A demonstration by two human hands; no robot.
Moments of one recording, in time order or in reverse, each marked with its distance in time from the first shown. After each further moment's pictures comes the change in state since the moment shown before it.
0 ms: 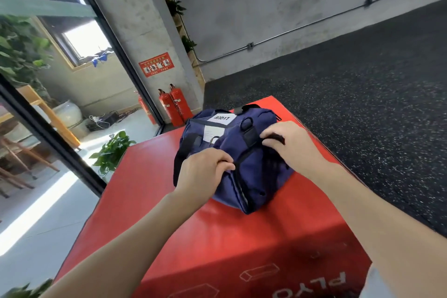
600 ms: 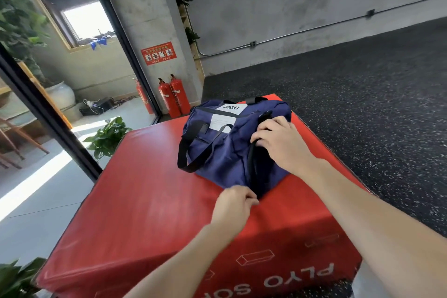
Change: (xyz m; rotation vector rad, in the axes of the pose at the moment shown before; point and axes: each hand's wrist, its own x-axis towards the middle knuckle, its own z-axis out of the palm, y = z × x) left_hand -0.075 0.002 0.099 -0.280 -0.136 -0.195; right_hand -0.008 -0.035 0.024 -0.360 -0.089 -0.155
